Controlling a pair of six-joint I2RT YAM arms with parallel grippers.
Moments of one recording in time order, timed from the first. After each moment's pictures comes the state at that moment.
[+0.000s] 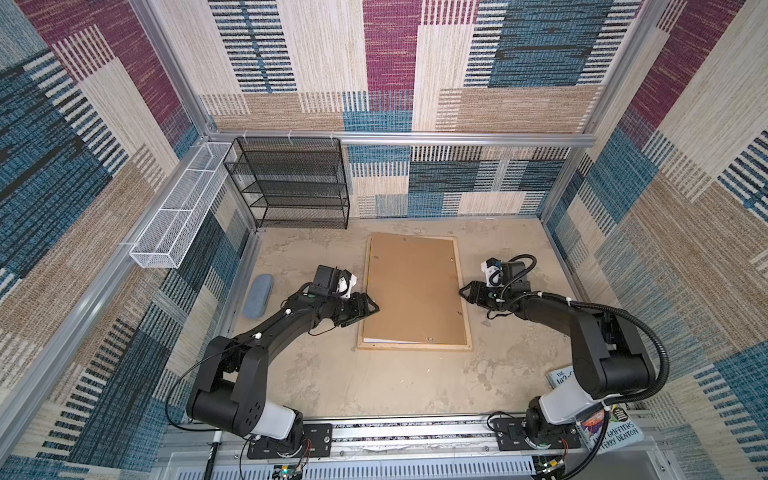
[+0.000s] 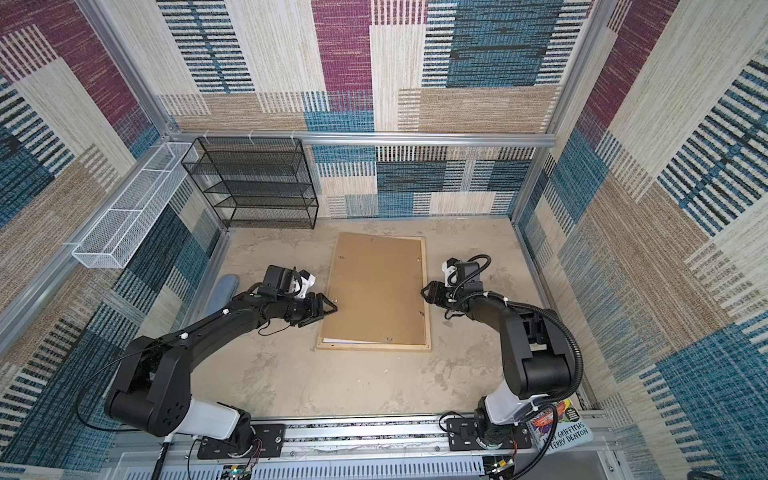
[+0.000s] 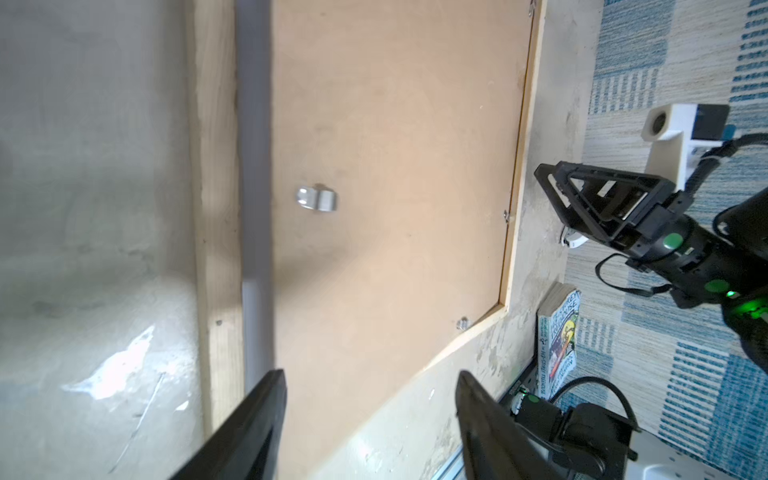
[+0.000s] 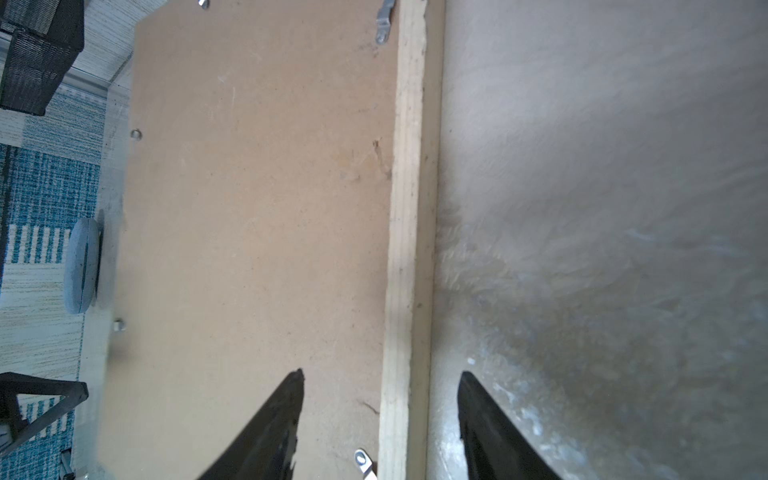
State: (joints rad) left arm -0.31 1.47 0.85 -0.36 0.55 -0.56; right arm 0.09 1.60 0.76 -0.03 -0.46 0.41
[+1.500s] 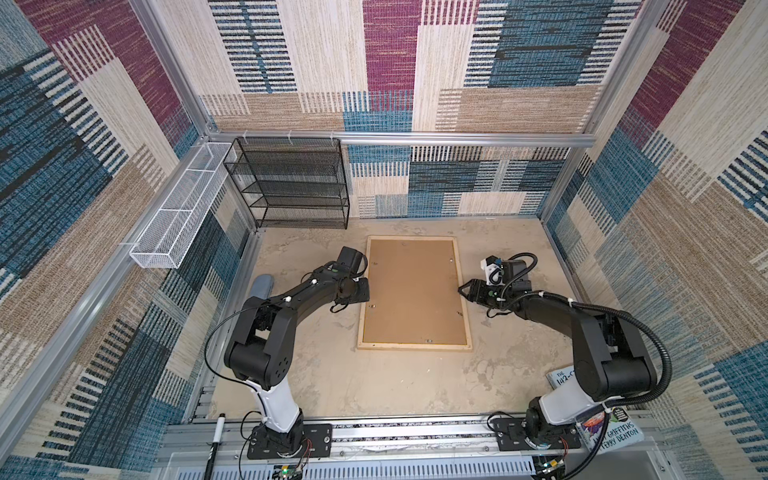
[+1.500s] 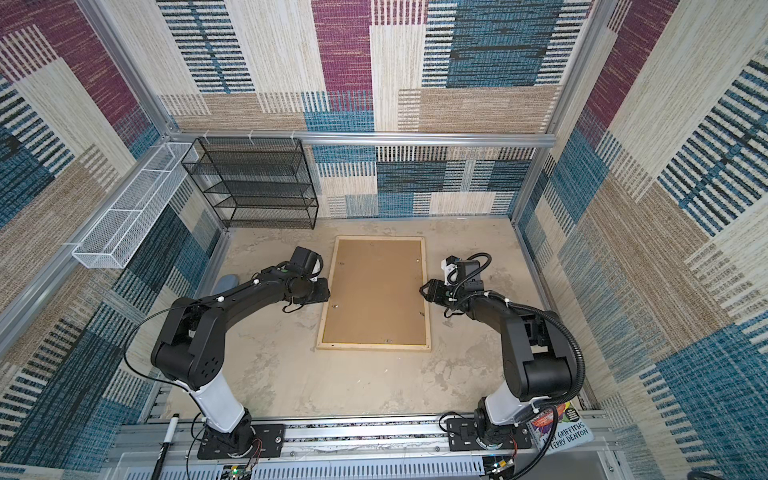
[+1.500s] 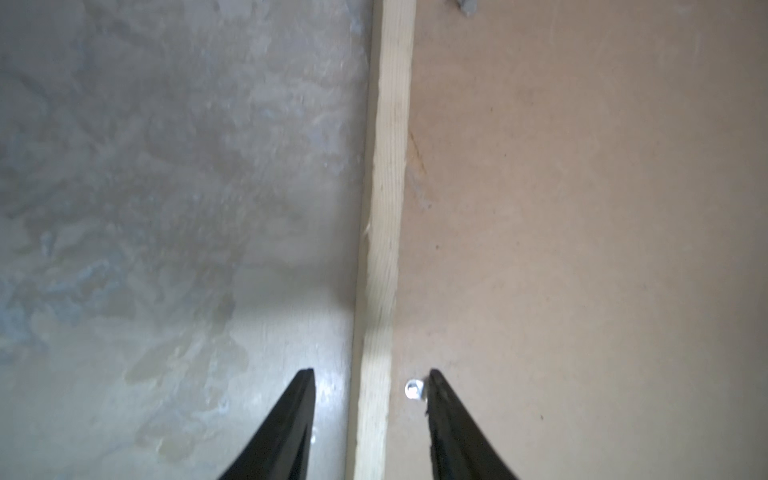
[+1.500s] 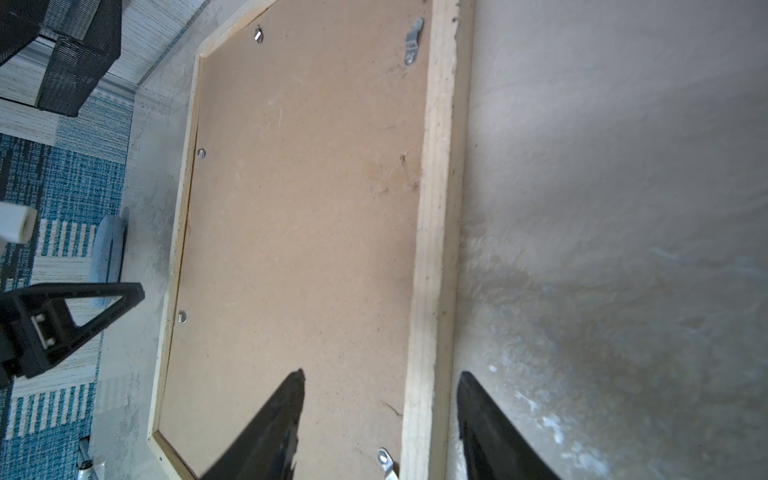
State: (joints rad) left arm -0.39 1.80 1.20 -0.49 0.02 -0.43; right arm 0.09 1.58 0.77 -0.02 -0.49 0.40
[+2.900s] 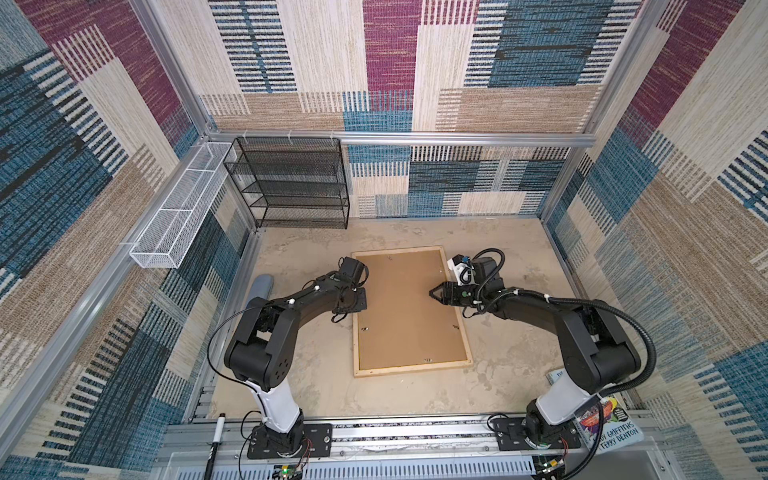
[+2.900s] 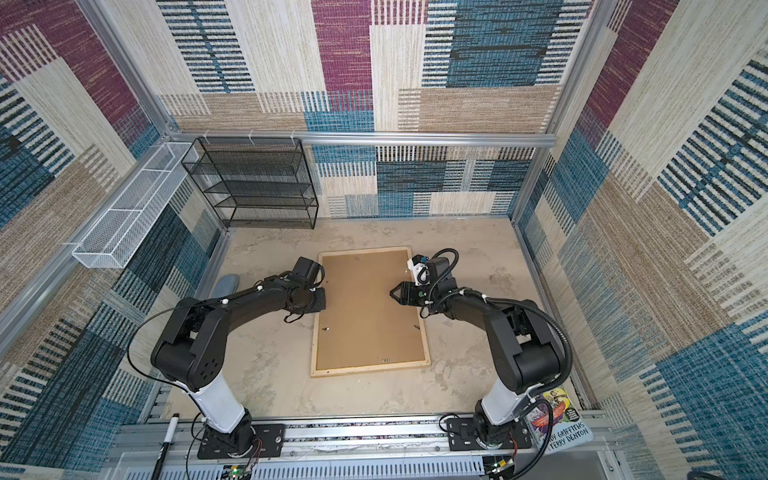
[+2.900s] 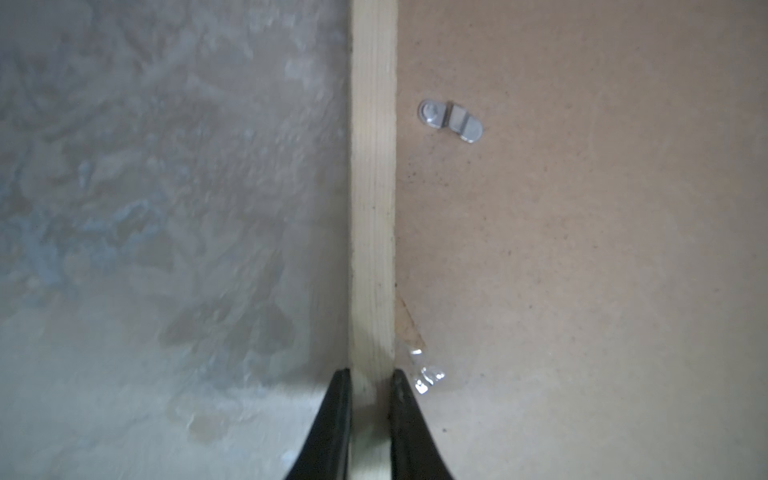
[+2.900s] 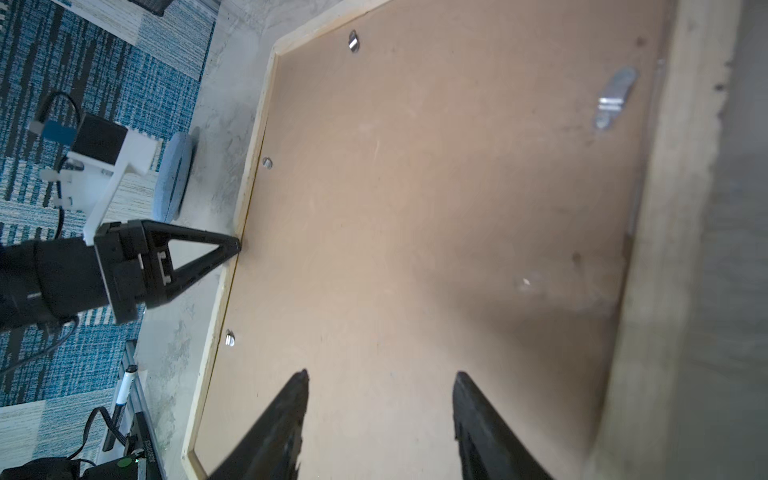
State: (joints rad) left arm -0.41 1.74 1.05 -0.47 -0.07 -0.48; right arm 0.32 1.67 0.85 0.06 -0.55 0.43
